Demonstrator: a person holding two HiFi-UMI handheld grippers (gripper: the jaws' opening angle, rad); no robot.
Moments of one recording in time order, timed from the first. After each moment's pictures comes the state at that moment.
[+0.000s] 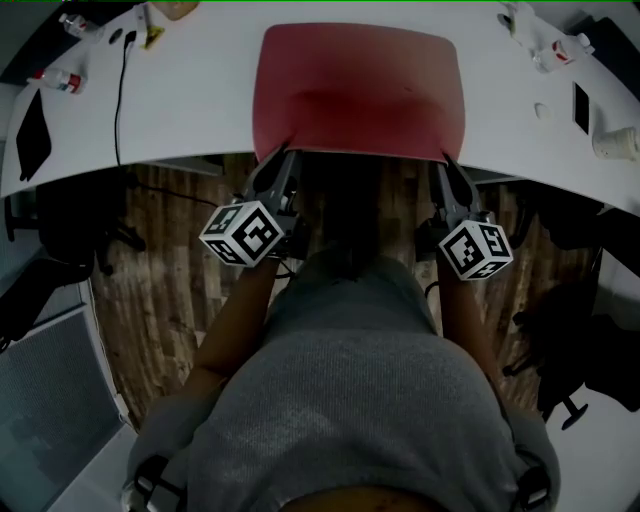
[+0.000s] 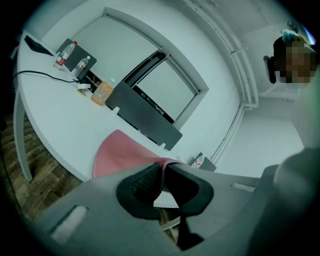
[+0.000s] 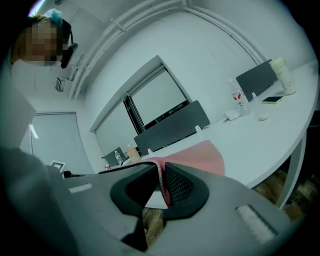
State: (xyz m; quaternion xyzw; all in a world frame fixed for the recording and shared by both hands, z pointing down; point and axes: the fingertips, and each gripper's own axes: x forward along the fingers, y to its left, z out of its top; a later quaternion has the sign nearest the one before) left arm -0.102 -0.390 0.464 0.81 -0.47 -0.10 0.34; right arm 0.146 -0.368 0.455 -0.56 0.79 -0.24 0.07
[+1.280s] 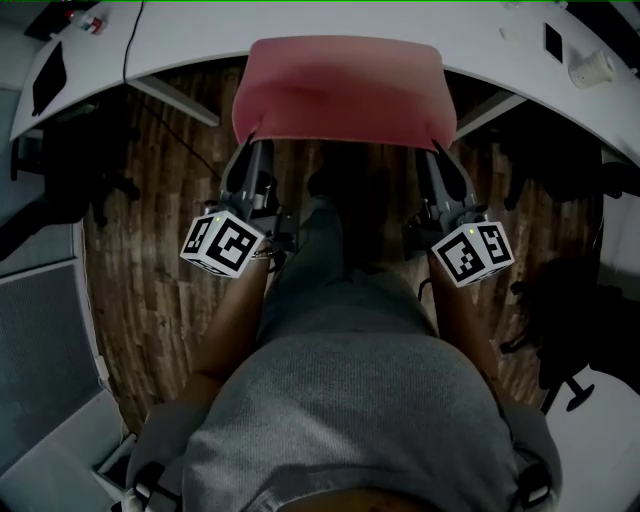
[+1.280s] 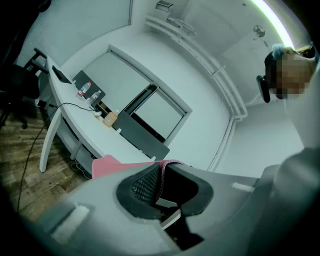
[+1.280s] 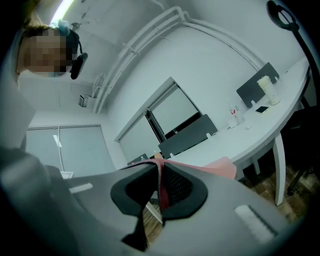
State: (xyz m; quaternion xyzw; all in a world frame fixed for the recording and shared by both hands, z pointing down) left arm -0.082 -0.136 0.393 0.78 -0.53 -0.19 0.27; right arm 0.167 -0.126 0.385 -0.49 0.83 -0.22 0.13
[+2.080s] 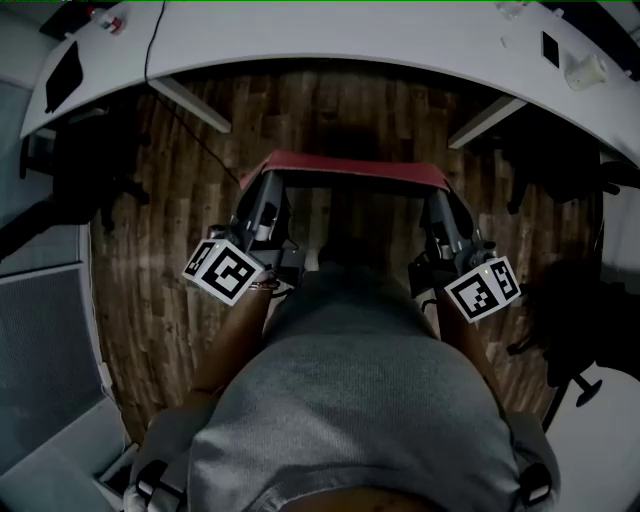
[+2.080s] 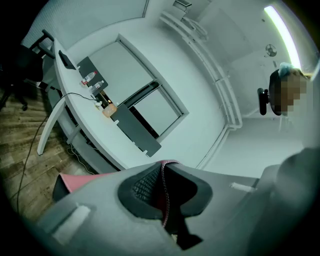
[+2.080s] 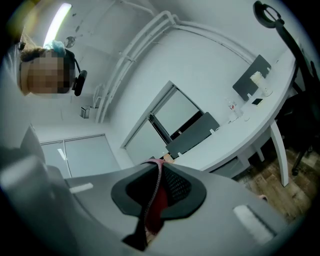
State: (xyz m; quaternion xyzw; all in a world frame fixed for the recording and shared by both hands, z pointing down) left arm -0.104 -0.067 0.368 0.79 -0.47 -0.21 0.33; right arm 0.140 -0.044 0.354 -0.47 0.83 -0.26 0.17
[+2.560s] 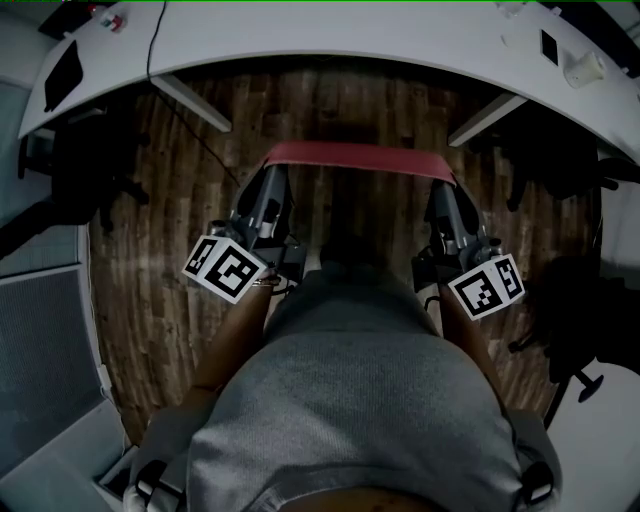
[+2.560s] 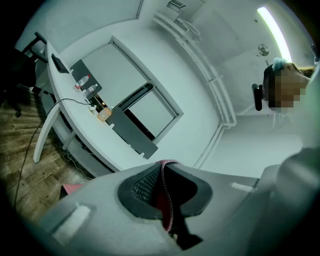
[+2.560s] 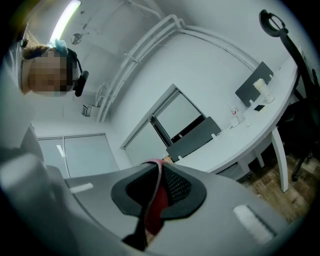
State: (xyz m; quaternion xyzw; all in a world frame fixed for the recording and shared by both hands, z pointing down) left arm -0.111 -0.062 0.357 0.81 -0.46 -0.21 0.30; right arm 0.132 -0.039 0.341 -0.48 0.83 -0.23 0.18
